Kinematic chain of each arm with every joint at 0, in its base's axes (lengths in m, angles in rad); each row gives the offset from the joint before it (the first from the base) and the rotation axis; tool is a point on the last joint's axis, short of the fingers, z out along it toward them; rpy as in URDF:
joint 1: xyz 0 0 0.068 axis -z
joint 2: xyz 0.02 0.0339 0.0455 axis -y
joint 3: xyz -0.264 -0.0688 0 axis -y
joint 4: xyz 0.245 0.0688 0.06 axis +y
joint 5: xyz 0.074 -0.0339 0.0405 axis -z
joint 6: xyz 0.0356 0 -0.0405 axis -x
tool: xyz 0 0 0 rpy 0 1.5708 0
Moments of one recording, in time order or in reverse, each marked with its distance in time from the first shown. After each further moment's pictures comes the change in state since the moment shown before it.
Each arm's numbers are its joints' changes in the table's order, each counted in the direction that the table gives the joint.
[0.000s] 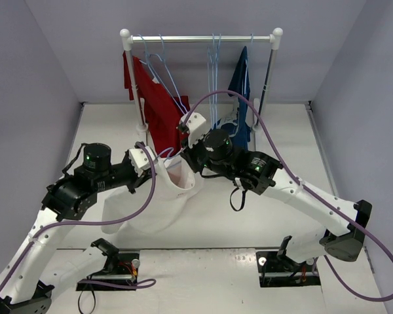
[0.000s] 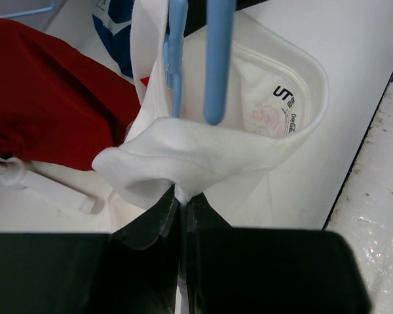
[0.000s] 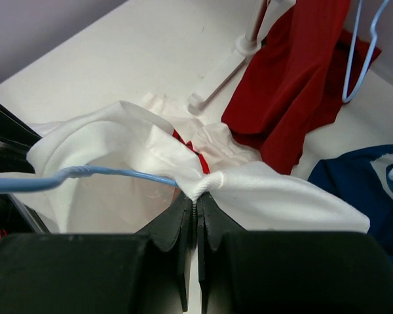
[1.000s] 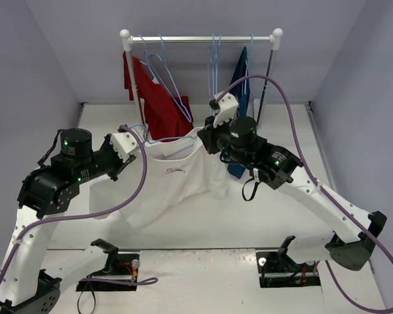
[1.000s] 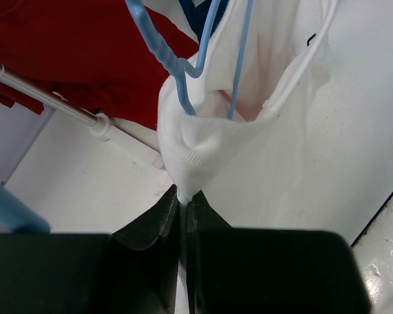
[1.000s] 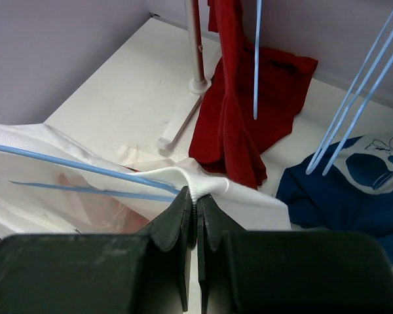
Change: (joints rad) left arm -0.105 -0.101 0.329 0.257 -0.148 -0.107; right arm 0.163 0.082 -0.030 -0.074 0.023 -0.116
